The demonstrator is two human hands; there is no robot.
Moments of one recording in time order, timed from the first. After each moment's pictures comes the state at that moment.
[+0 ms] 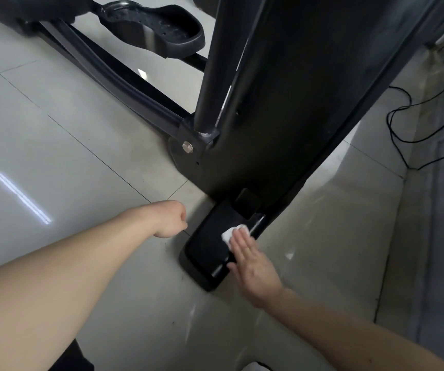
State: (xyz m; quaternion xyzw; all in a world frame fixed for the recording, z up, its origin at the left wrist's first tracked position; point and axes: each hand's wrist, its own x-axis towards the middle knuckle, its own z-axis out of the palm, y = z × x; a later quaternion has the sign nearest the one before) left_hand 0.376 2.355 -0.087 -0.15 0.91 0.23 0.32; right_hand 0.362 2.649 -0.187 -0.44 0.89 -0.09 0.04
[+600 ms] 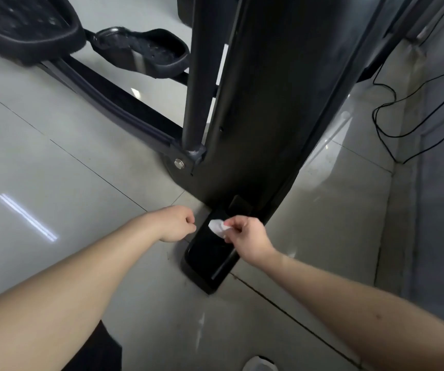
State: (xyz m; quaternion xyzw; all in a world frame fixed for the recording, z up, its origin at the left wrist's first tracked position) left_hand 0.375 2.371 -0.044 -0.14 0.90 0.29 0.30; right_hand 0.334 2.590 -0.078 -0.11 0.87 -0.43 0.22
